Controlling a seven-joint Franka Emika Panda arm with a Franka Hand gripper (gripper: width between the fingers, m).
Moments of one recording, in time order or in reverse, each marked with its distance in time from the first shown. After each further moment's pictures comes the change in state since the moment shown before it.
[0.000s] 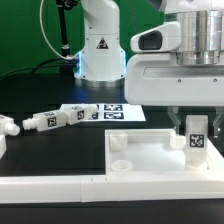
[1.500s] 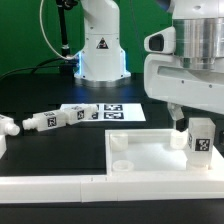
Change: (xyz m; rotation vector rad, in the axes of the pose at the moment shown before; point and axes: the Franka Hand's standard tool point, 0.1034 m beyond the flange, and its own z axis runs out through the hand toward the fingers) arm -0.017 -0.008 0.007 -0.031 -0.050 0.450
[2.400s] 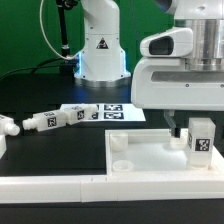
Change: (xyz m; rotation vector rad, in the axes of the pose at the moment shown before) arm 0.006 0.002 0.000 -0.023 0.028 -0.603
